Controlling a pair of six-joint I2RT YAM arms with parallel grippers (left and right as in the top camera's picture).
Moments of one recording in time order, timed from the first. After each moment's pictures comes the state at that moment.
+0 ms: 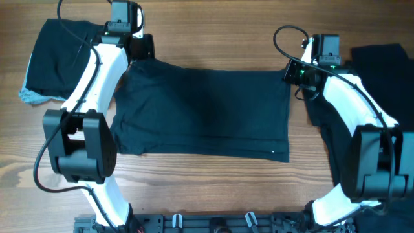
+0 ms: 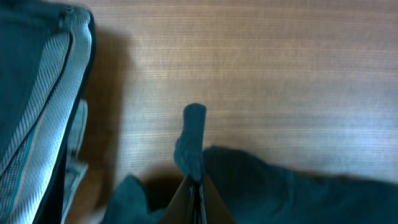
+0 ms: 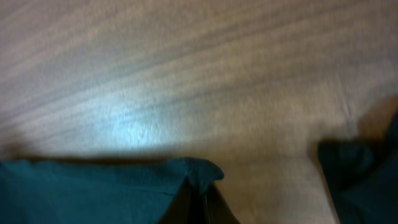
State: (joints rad) left arm -0.10 1.98 1.62 -0.68 -0.03 -0.13; right arm -0.02 1.79 1.18 -0.43 -0.19 0.33
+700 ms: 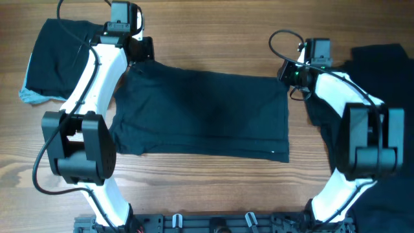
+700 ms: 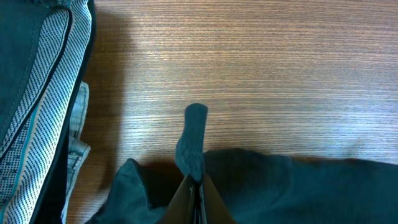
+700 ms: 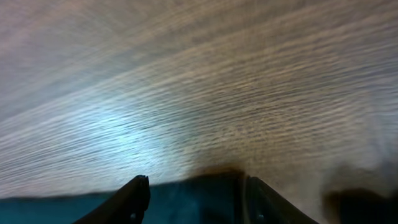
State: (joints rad) left arm -0.10 1.97 1.62 -0.72 -0.03 -0.13; right arm -0.02 1.98 1.18 -0.26 -0.15 0.36
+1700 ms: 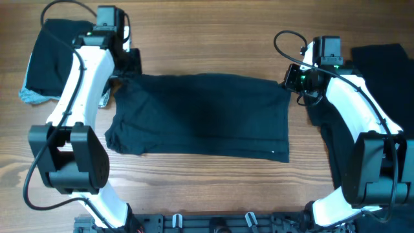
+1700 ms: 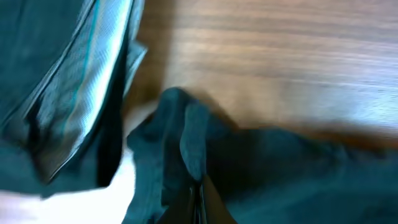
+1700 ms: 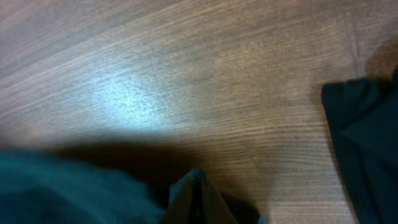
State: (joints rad) left arm -0.03 1.90 1.62 -1.01 -0.06 -0.14; right arm -0.02 1.76 1.19 -0.60 -0.22 0.31
